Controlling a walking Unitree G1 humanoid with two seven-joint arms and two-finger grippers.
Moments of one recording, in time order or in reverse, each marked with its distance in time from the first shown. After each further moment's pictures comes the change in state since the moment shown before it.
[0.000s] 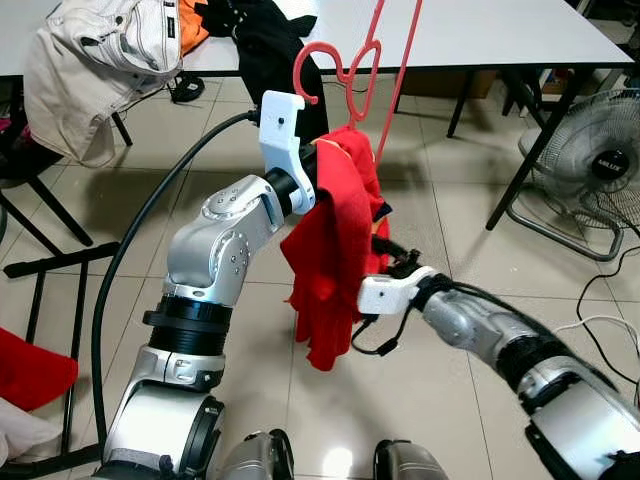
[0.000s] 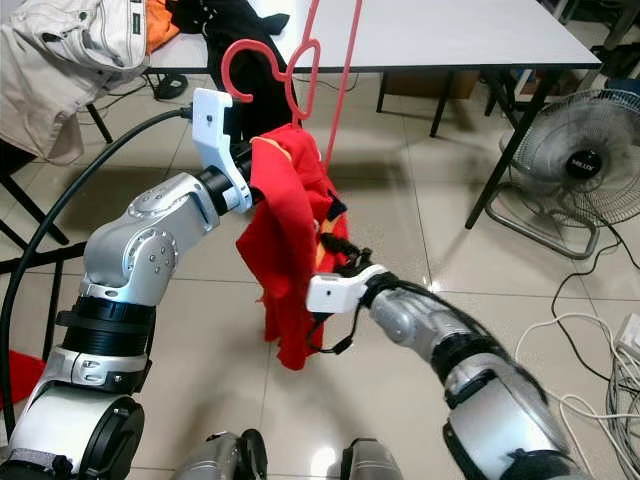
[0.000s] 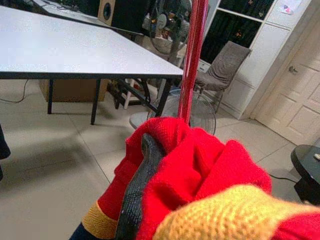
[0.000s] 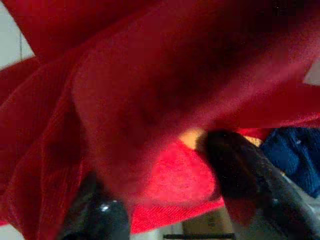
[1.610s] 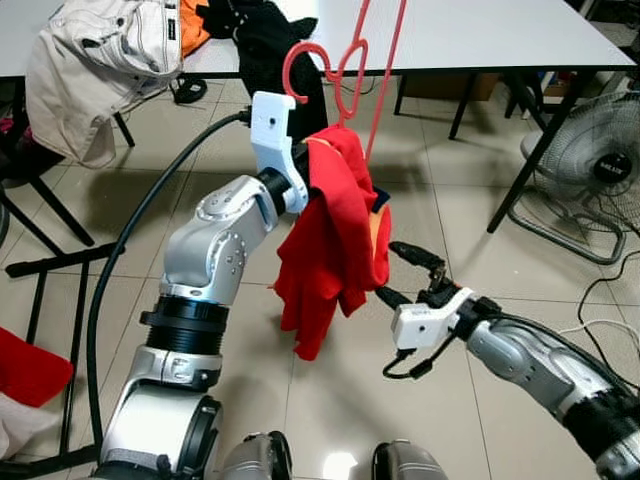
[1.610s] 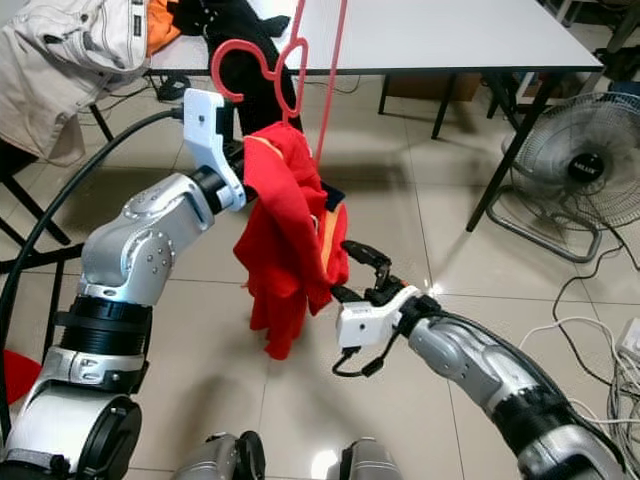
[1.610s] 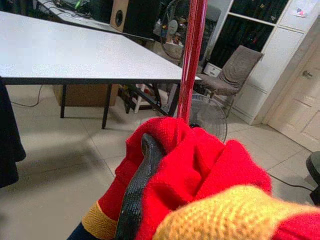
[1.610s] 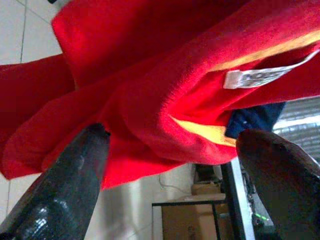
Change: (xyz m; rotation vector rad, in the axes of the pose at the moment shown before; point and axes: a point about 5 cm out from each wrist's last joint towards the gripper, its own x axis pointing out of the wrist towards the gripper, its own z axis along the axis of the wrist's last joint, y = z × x) left arm -0.002 0.008 -0.001 0.016 -0.017 0.037; right arm -0.058 -0.009 -0.003 -0.091 -0.070 -0.011
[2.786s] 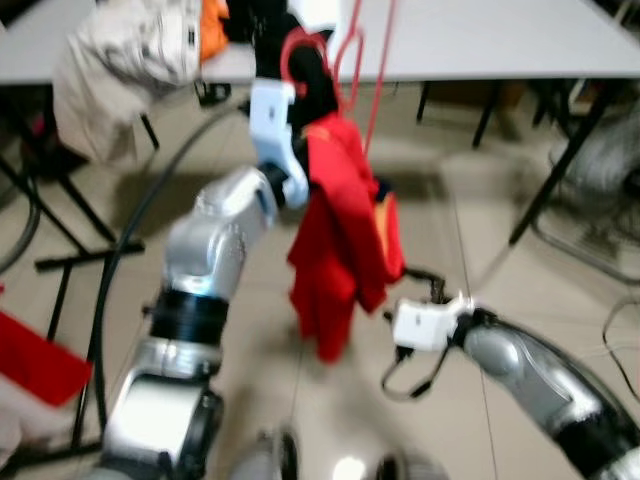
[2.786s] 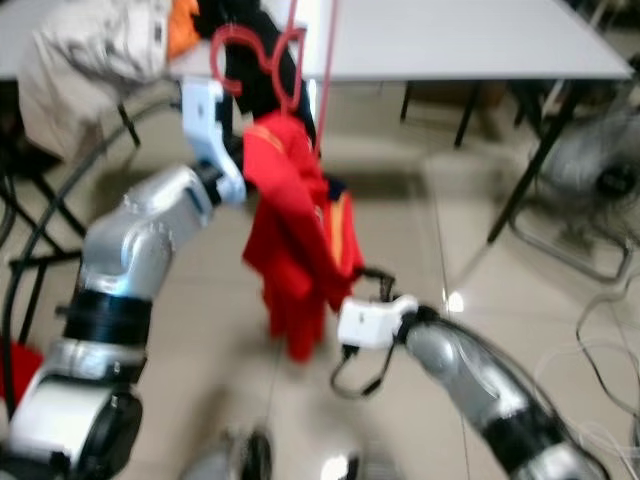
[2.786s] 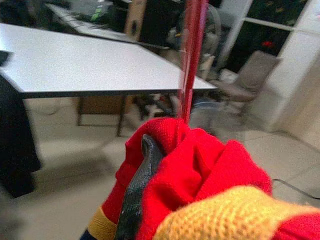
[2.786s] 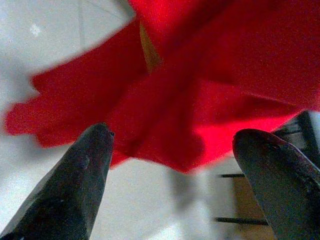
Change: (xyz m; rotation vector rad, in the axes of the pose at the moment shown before) left arm 0.006 -0.002 0.006 -0.003 -0.018 -0.005; right arm -0.005 0.016 -0.004 0.196 0.195 0.204
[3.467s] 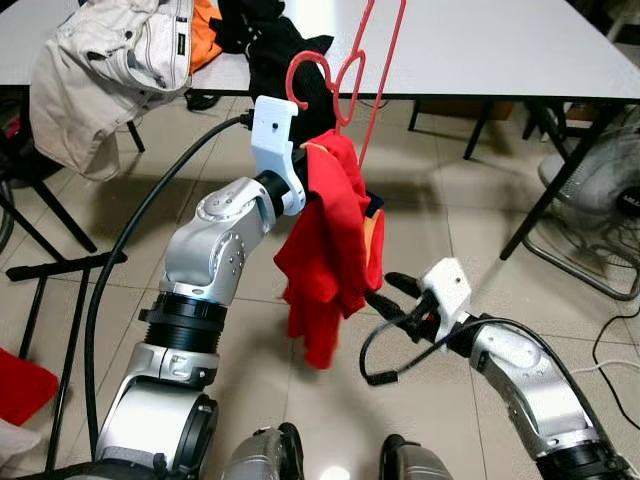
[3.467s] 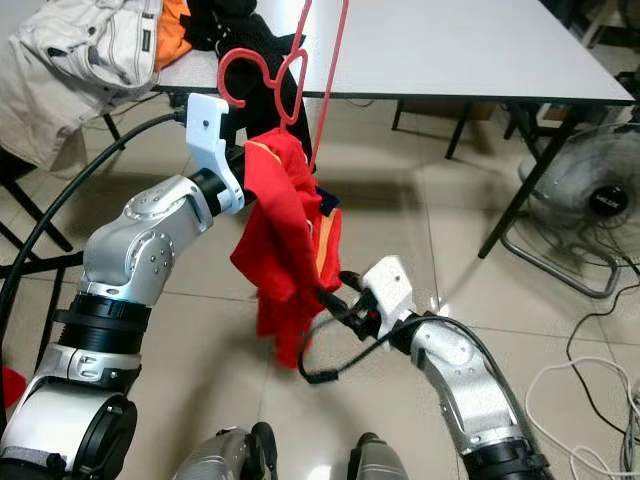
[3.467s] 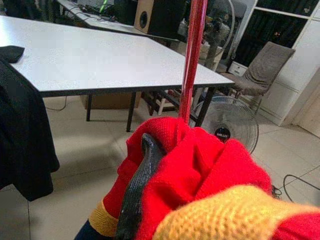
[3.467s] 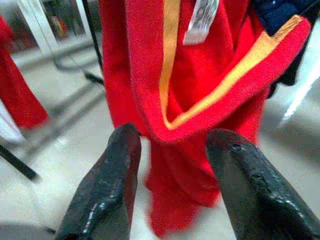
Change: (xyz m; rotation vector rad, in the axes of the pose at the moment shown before) left arm -0.007 0.009 -0.010 0.053 0.056 0.045; right arm -0.012 -0.004 0.022 0.944 -0.209 0.027
